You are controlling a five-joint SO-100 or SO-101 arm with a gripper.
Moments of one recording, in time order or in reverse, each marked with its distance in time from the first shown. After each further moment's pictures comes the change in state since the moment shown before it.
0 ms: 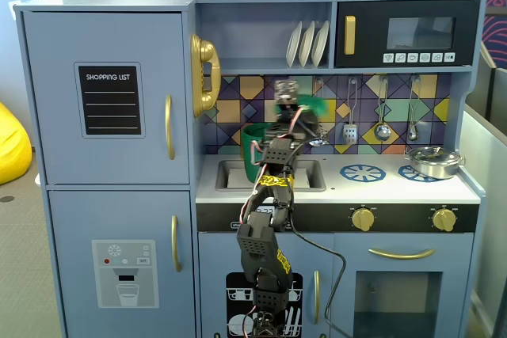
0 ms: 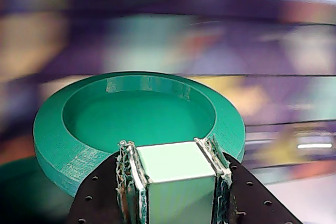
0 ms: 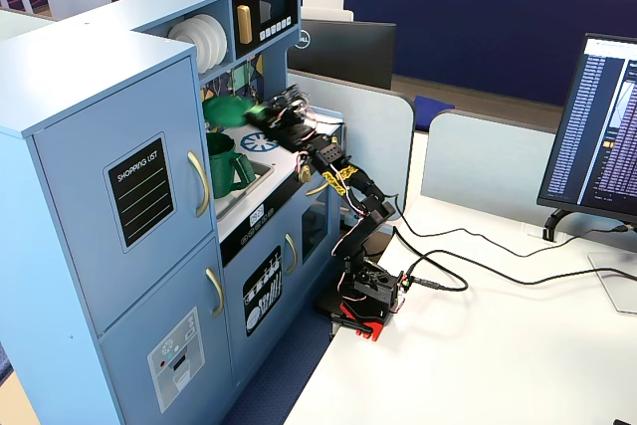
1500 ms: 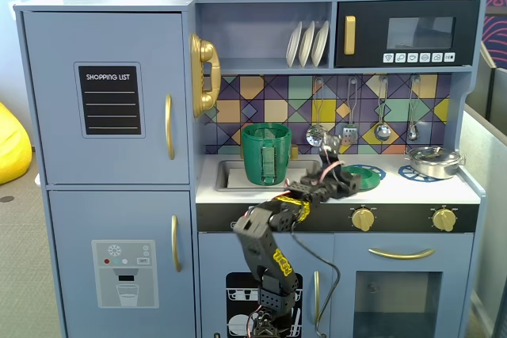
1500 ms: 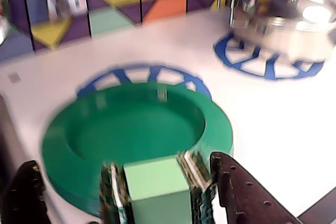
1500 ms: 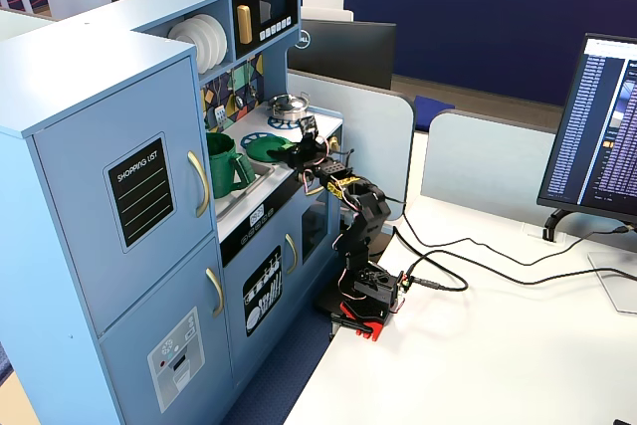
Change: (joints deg) arm 13.1 1.4 33.0 -16.5 2.9
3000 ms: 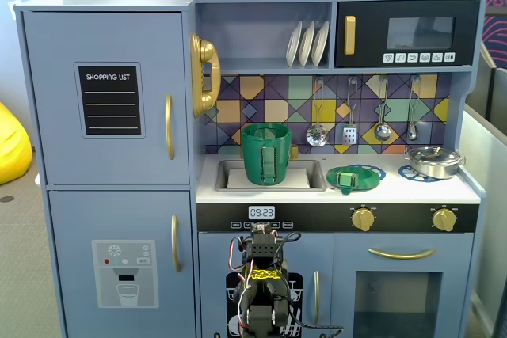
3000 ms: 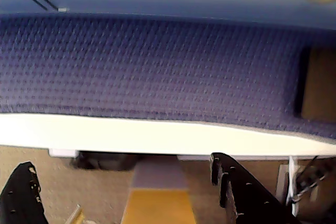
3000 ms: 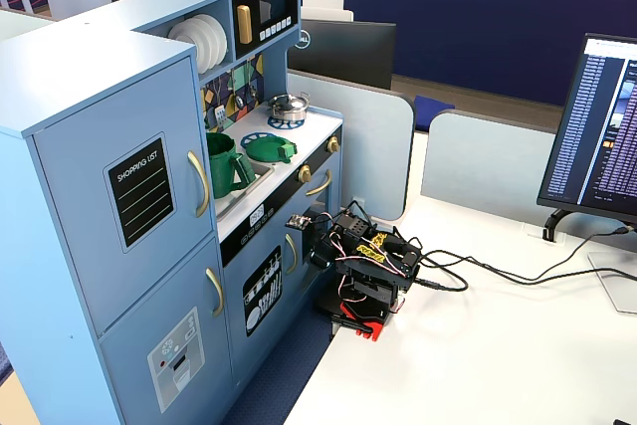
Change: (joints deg) arm -31.2 60.5 51.4 75.5 -8.6
